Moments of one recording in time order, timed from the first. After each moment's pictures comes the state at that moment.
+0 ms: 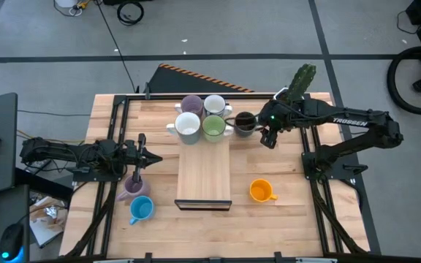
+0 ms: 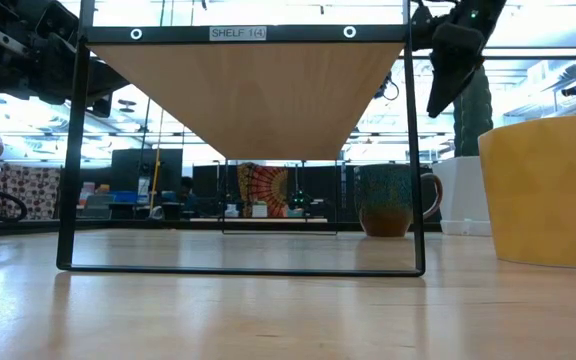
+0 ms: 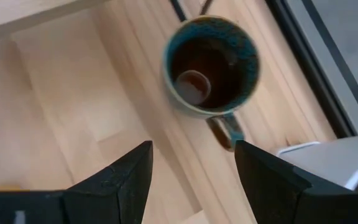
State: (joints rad) left arm -0.09 0.24 0.06 0.16 -0.08 0.01; right arm -0.24 1.17 1.11 -1.03 0.22 0.15
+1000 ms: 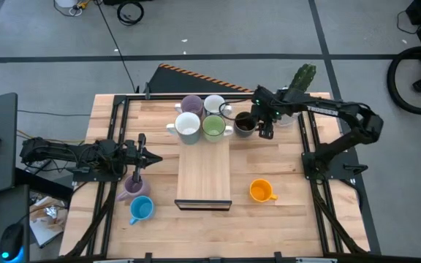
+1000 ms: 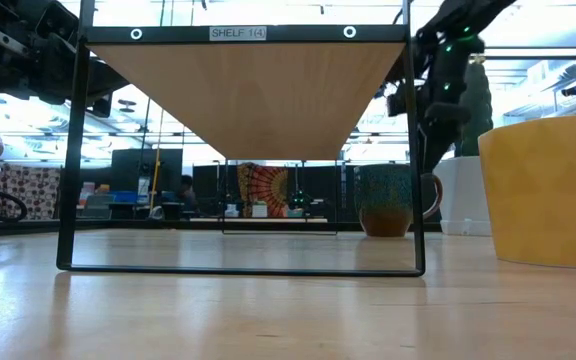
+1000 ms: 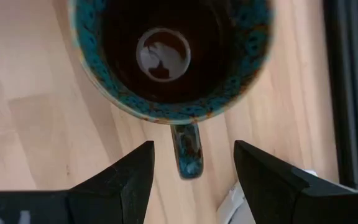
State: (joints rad) left arm -0.09 0.24 0.06 0.16 -0.08 0.01; right arm -0.56 1.42 1.05 -0.90 0.03 -0.36
